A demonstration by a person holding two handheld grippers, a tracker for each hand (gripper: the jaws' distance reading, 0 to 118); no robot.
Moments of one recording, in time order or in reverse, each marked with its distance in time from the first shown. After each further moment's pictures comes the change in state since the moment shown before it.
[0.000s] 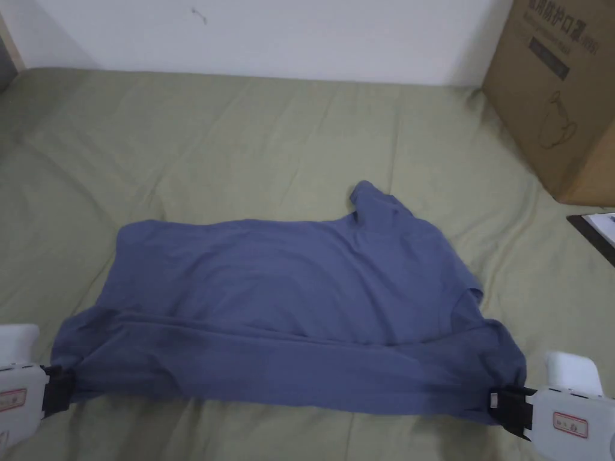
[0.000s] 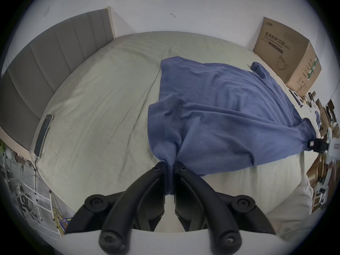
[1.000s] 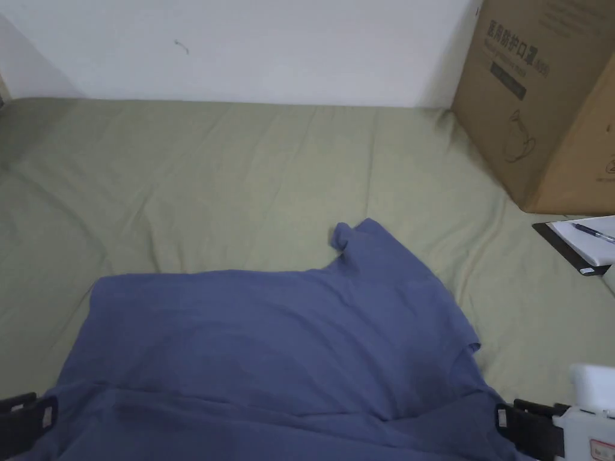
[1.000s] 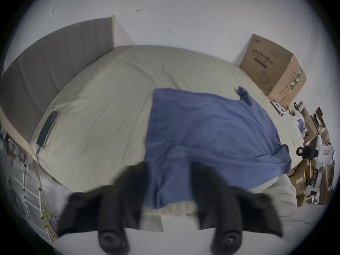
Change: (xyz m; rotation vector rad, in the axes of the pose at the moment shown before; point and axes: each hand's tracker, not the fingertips) left arm 0.005 -0.019 0.078 0.116 -0.123 0.036; right arm -0.003 -0.018 0.078 0.051 0.012 0.051
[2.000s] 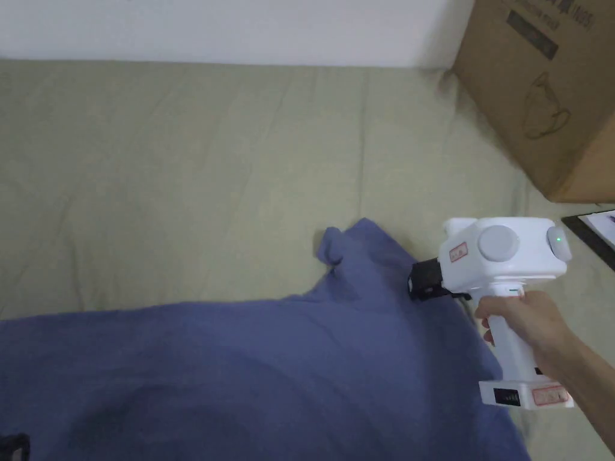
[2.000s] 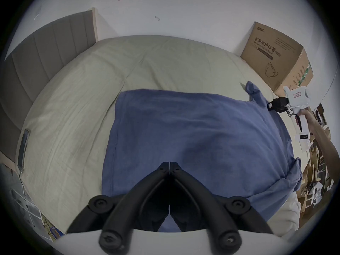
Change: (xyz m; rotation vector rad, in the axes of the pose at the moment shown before) left arm 0.032 0.052 -0.140 -0.098 -0.003 -0.017; right arm 0.001 0.238 -0.304 -0.257 -0.053 0.101
